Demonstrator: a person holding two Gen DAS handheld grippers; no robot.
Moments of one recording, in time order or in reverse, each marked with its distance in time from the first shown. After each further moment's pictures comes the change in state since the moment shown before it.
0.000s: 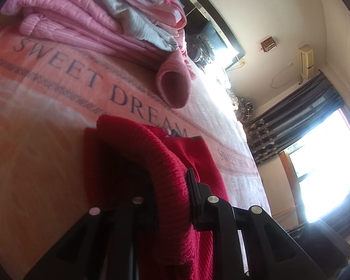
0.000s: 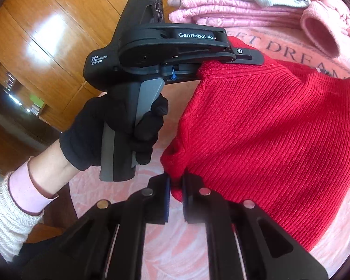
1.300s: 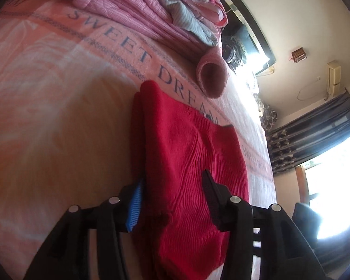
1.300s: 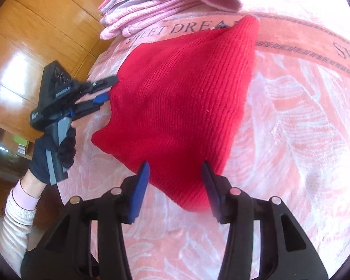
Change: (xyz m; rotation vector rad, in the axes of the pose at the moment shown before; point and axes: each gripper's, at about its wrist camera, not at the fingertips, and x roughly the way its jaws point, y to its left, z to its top) left arm -0.041 -0.001 -0.053 -0.130 0.036 0.106; right arm -0.092 -0.111 -0.068 0.312 -0.018 -0.093
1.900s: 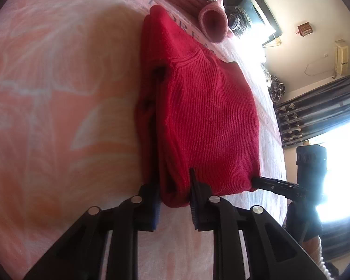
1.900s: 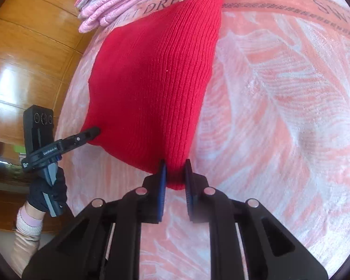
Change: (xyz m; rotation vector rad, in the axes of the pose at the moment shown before) left arm -0.001 0.005 -0.082 0.029 0.141 0.072; right arm 0.013 -0.025 -0.013 0.102 0.120 -0.029
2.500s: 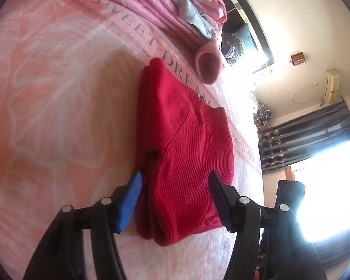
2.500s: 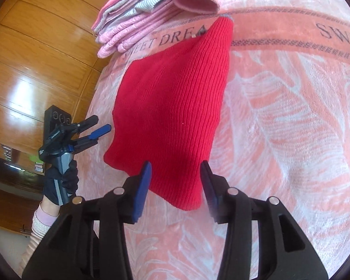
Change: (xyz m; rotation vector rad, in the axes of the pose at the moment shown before) left arm -0.032 0.022 0.069 -0.165 -0.090 -0.129; right arm -0.034 -0.005 0.030 -0.002 -0.123 0.144
